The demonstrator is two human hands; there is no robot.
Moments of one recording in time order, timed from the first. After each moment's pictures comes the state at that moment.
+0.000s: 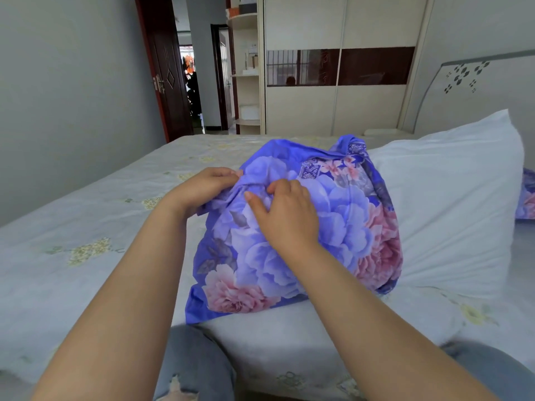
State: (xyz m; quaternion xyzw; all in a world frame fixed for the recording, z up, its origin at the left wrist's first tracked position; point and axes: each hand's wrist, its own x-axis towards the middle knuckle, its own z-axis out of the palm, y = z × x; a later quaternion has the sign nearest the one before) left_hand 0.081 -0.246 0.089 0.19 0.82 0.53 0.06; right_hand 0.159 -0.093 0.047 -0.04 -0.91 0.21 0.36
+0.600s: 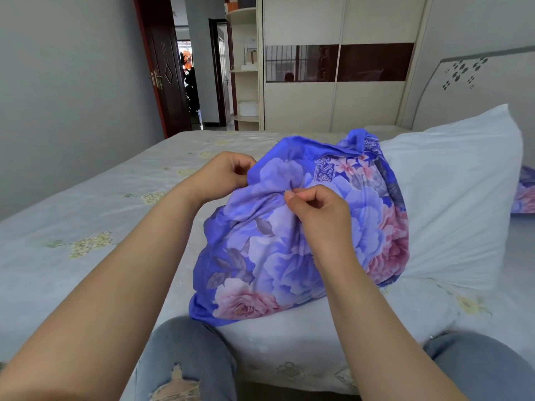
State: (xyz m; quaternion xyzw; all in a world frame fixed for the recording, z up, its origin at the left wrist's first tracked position) left_hand 0.098 -0.229 0.099 0.33 0.83 0.45 -0.03; right_hand 0.214 -0.074 0.050 -0.03 -0.67 0.67 0.32
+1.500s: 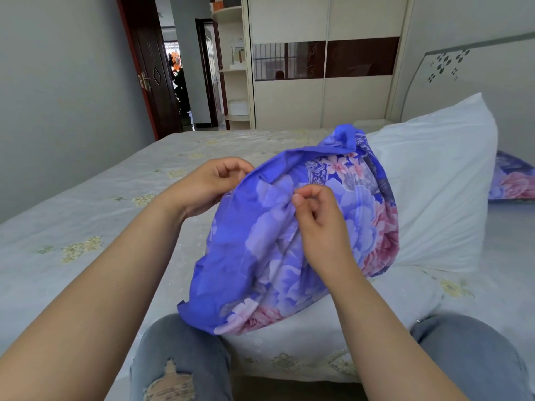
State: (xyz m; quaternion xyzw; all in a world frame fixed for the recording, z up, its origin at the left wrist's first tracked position) left_hand 0.136 -0.220 0.091 0.37 0.70 0.60 0.12; right_hand 0.251 -0.054 0.038 0.05 -0.71 0.62 0.33
